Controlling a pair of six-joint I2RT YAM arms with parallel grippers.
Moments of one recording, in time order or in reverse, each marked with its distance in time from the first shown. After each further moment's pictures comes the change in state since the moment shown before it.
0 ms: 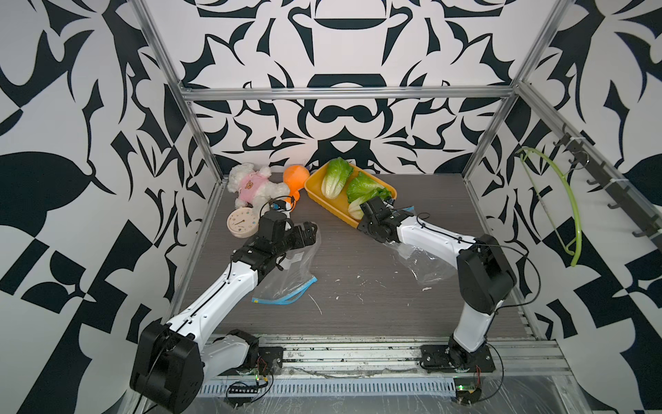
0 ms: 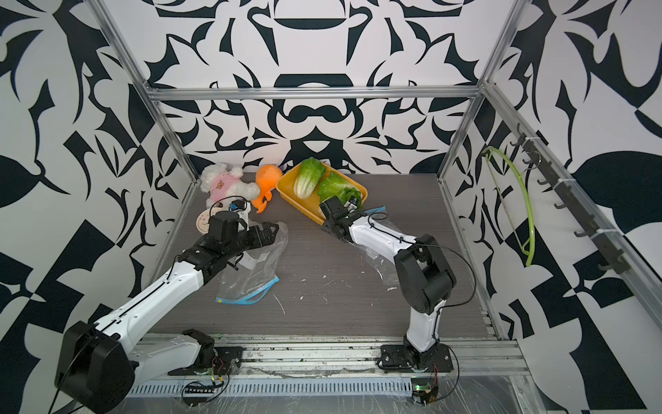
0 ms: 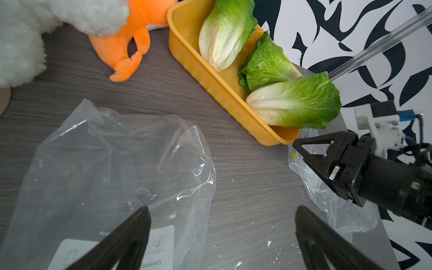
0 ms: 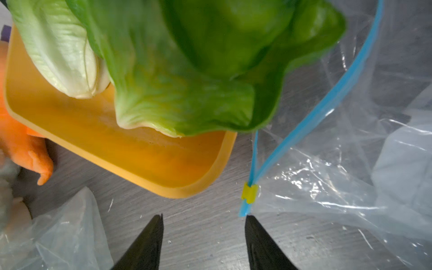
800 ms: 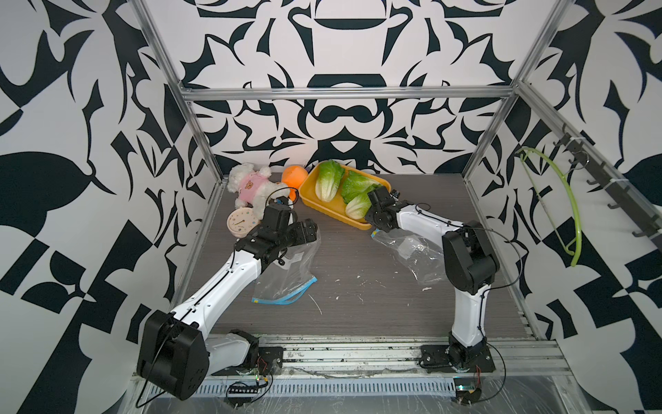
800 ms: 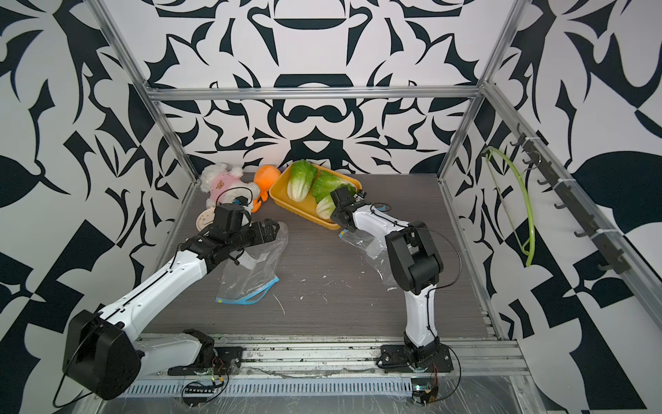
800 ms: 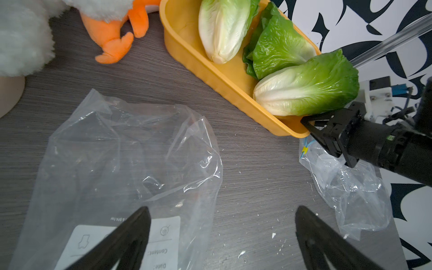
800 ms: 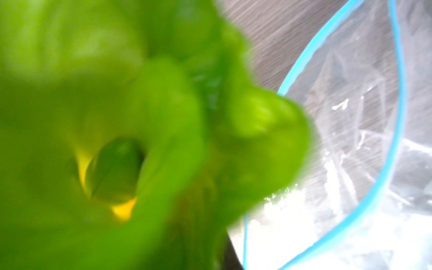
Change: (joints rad) left arm -0.008 0.064 0.125 -0.180 -0.020 0.000; right arm -0.132 0.148 0.113 0.013 -0.052 -0.092
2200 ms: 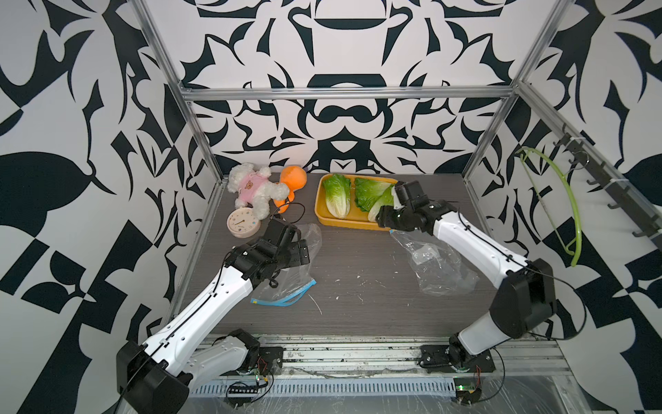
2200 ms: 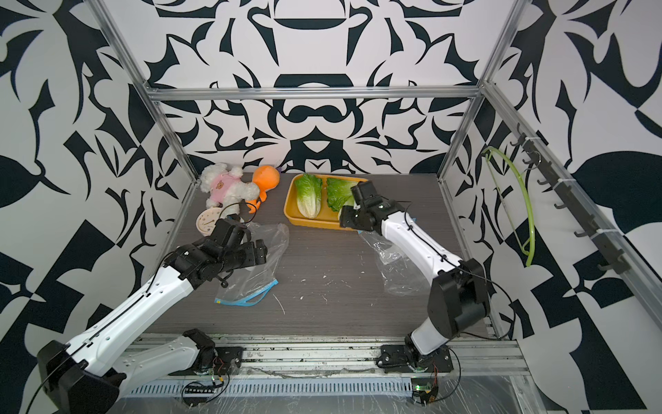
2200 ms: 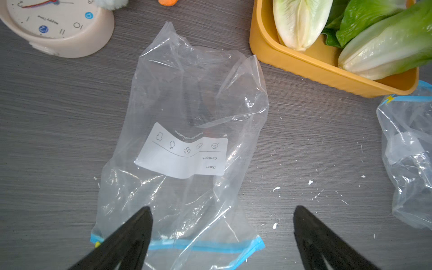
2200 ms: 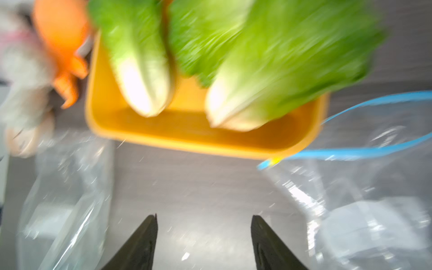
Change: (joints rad) left arm -0.150 -0.189 0.033 -0.461 -0.249 -0.111; right arm 0.069 -0.461 -0.169 -0.196 -0.220 -0.407
